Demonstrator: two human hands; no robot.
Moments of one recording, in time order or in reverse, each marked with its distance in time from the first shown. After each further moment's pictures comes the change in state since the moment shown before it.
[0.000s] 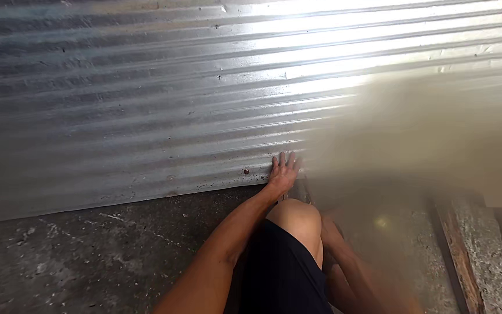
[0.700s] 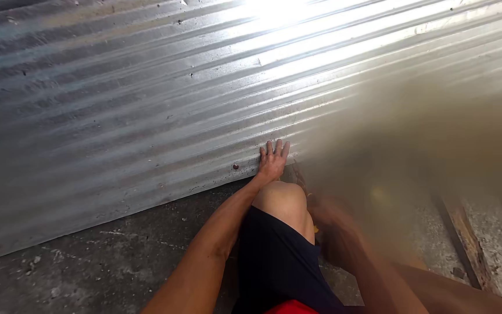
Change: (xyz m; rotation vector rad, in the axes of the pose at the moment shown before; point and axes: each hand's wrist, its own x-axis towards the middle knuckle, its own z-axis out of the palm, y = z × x) left_hand 0.000 -0.002 0.002 0.102 0.041 0.000; right_hand -0.013 -0.004 -0.027 0.008 -0.182 -0.067
